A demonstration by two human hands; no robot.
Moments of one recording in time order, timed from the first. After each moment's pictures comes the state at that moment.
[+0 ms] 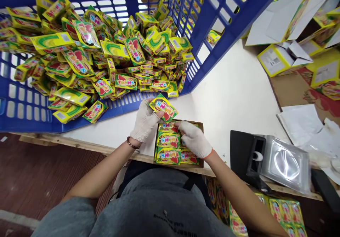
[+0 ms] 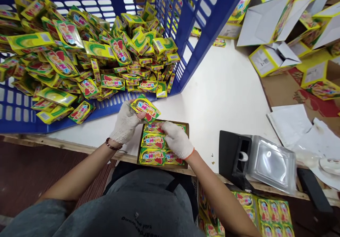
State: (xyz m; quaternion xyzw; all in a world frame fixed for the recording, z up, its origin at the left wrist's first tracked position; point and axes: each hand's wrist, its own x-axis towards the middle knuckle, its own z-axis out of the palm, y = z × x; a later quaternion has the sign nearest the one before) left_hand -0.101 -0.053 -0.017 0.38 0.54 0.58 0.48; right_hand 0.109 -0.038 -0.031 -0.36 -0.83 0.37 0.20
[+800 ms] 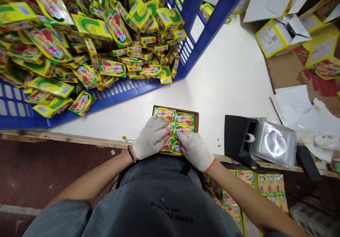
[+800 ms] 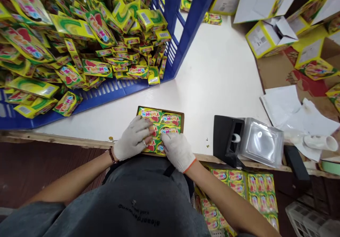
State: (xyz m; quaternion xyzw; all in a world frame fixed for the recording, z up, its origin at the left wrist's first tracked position) left_hand -0.075 -0.119 -0.039 0.83 0.45 0.29 0.16; right_hand 0.135 -0.103 -0.003 -0.41 -0.88 0.17 -0.18
